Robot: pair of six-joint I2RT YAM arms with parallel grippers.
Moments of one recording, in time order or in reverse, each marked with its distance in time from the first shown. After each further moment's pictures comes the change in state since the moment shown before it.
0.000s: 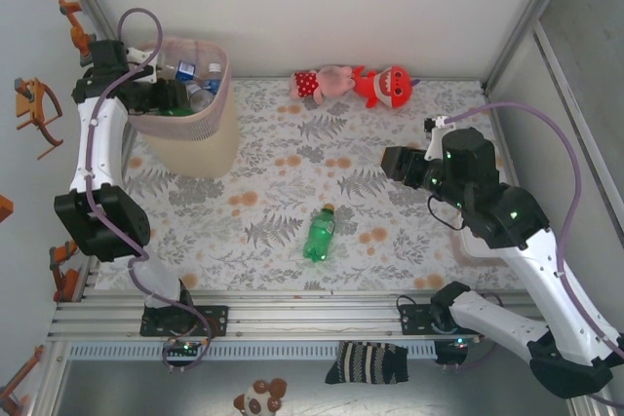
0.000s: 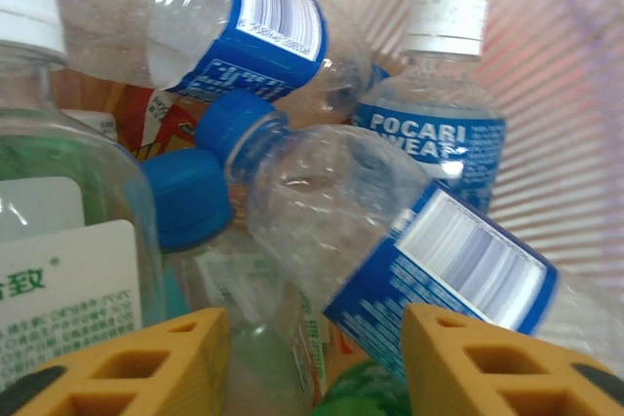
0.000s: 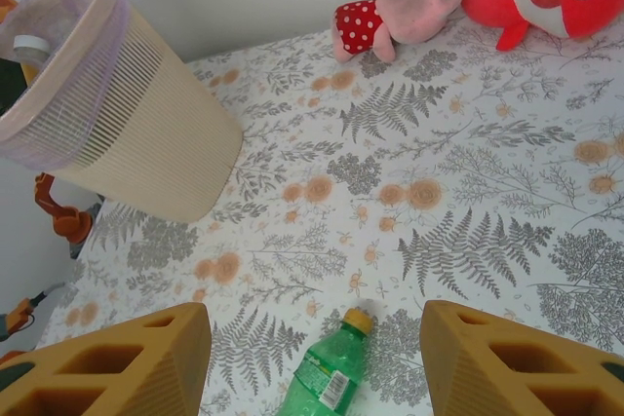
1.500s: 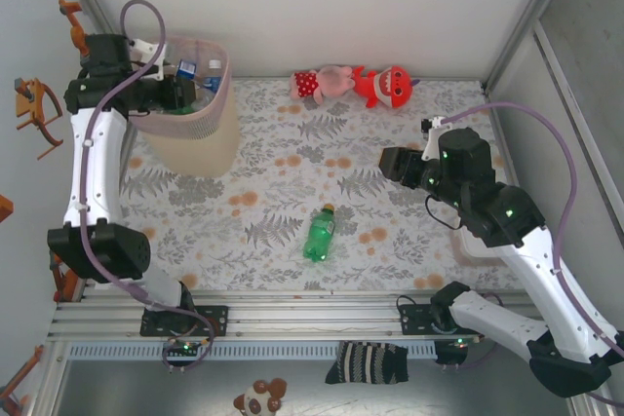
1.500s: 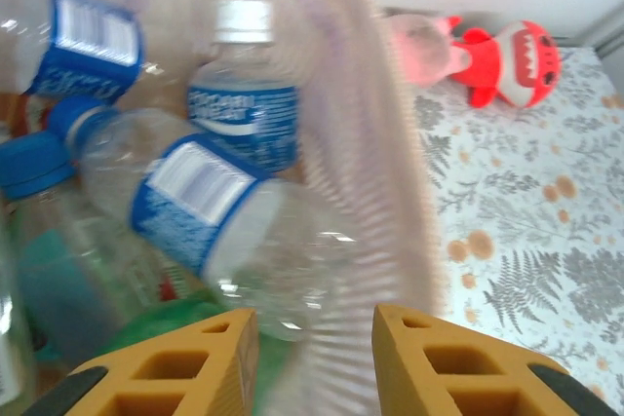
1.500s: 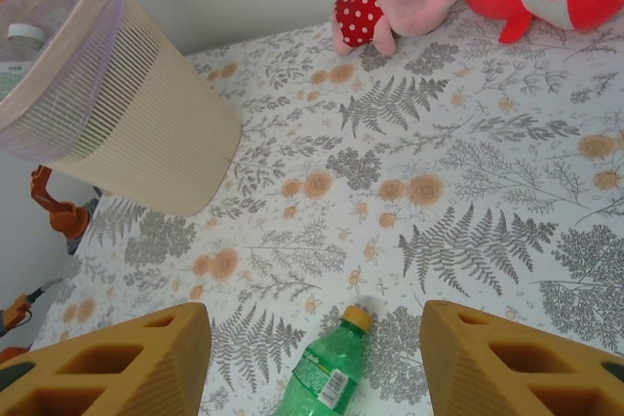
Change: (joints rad) left arm -0.107 -0.172 0.035 -0.120 0.042 -0.015; right arm 0.000 0.007 -0.019 0.013 -0.006 0.000
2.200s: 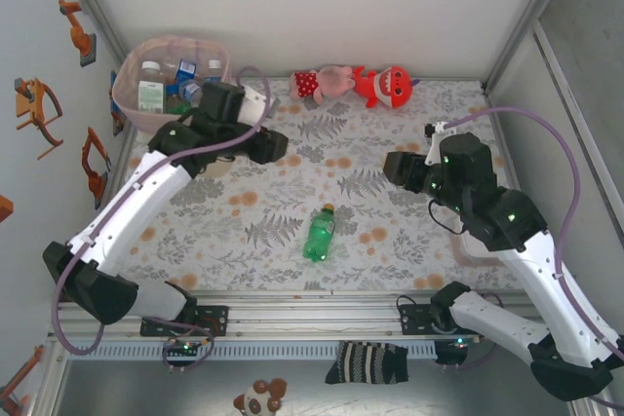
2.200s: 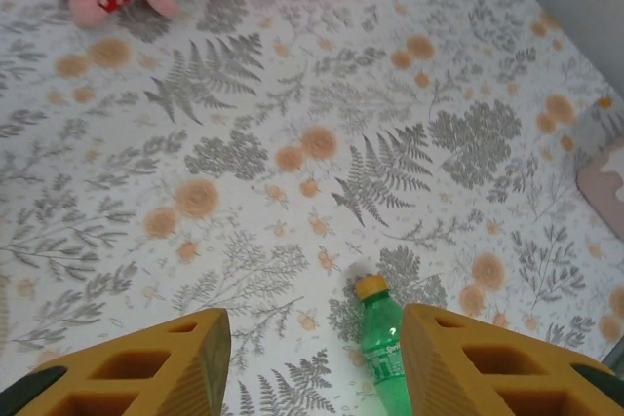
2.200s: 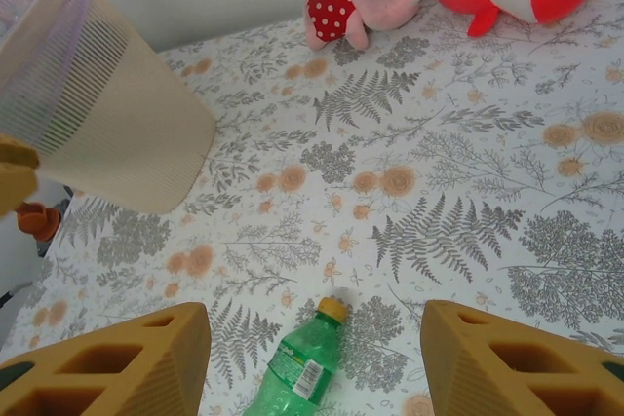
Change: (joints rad) left arm -0.650 -0.196 -0.376 0.203 -0.310 -0.160; right arm 0.000 -0.029 -0.024 -0.032 0.045 -0.005
